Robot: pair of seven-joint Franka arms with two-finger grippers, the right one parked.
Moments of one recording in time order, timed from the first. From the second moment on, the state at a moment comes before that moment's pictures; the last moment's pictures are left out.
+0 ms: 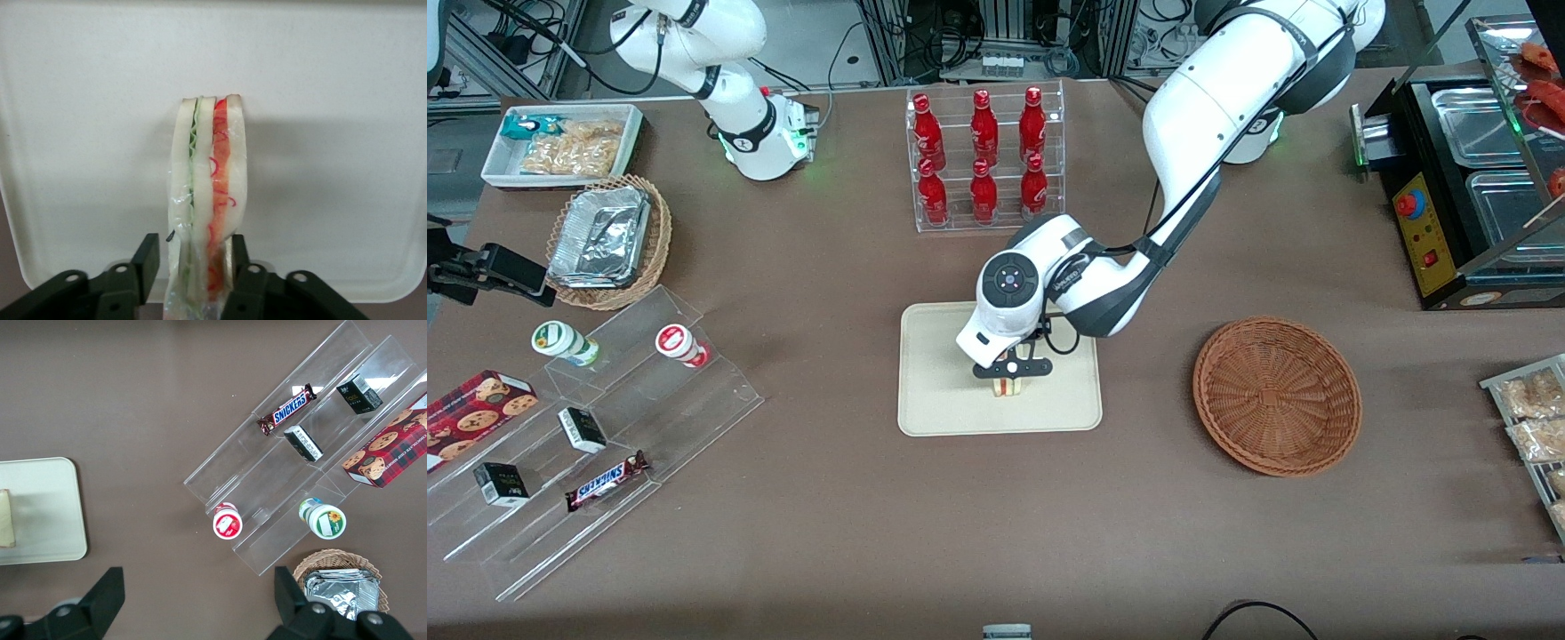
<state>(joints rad) -0.46 0.82 -0.41 -1.36 0.20 2.05 -0.91</state>
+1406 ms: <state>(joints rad) 0.19 0.20 -0.31 -1.38 0.12 1.39 -0.24</state>
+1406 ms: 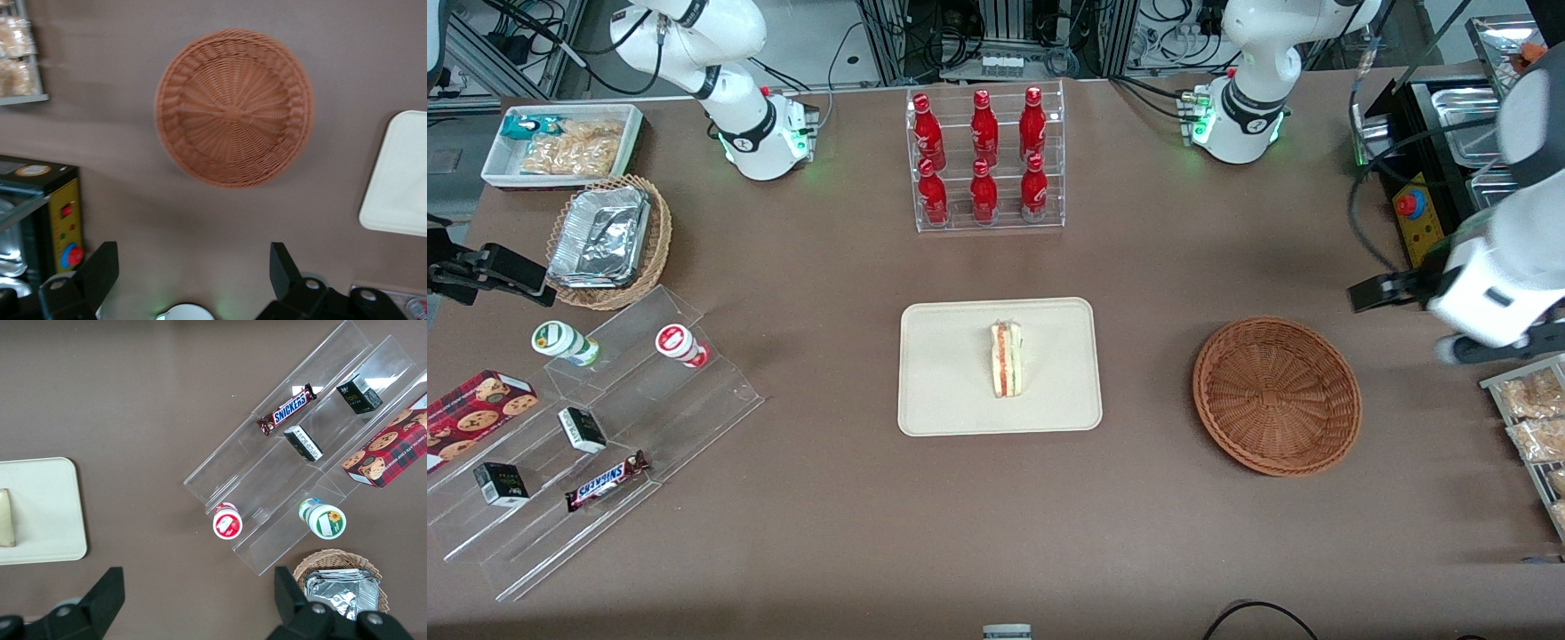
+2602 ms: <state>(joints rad) 0.18 0.12 -0.33 -1.38 0.11 1.29 -0.24</state>
